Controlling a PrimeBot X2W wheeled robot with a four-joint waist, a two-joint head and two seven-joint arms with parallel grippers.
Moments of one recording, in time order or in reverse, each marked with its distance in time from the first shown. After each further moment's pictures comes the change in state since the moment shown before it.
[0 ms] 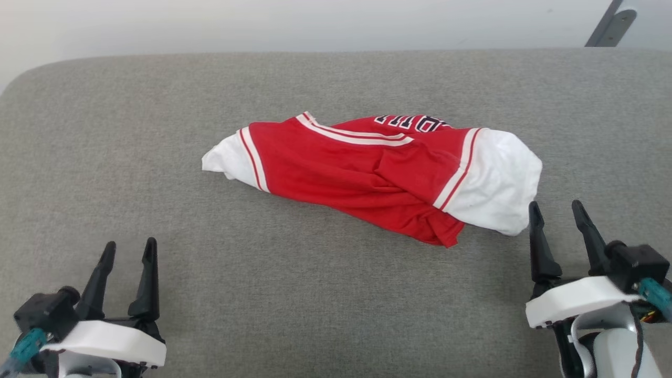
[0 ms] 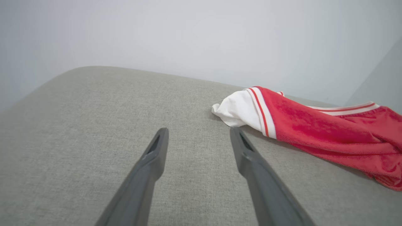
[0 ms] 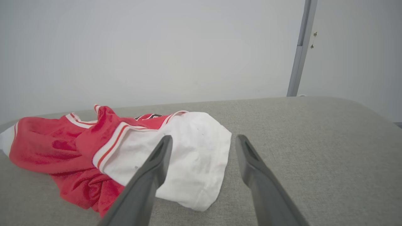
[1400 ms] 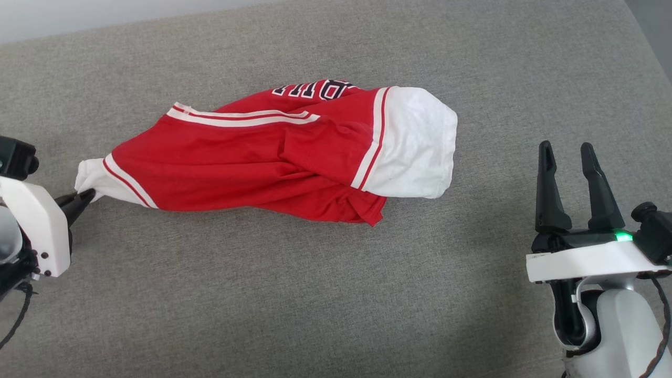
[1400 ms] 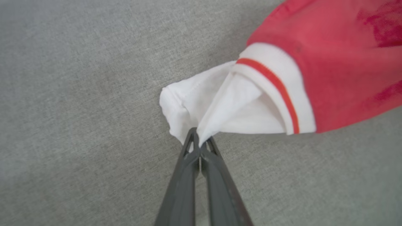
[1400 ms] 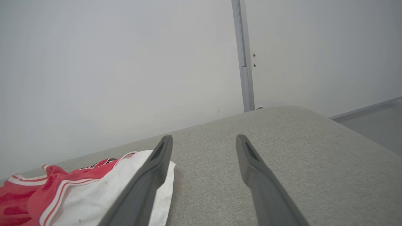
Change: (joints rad) left arm -0.741 0.607 -0.905 0.276 -0.603 -0.067 0.449; right arm -0.104 0.000 0.047 -0.075 0.200 0.000 -0.035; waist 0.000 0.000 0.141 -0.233
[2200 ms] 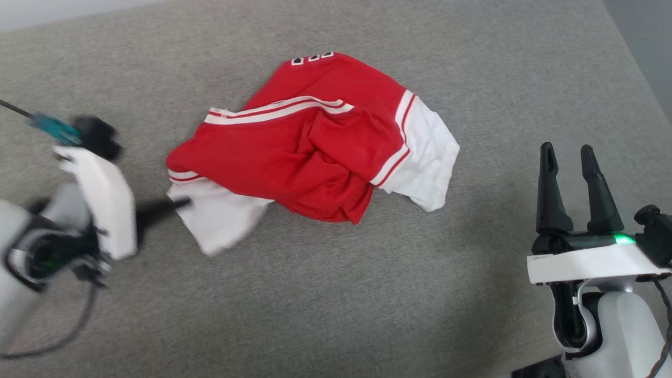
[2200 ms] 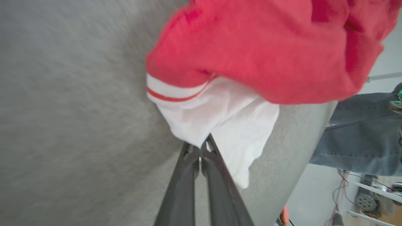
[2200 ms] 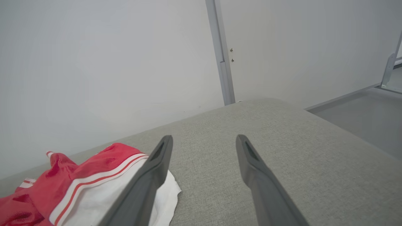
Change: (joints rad) left arm 0.061 -0.142 0.181 -0.211 -0.264 0.000 0.427; right arm 0.010 0.000 0.006 -0.009 0.045 0.000 0.000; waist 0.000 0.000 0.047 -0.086
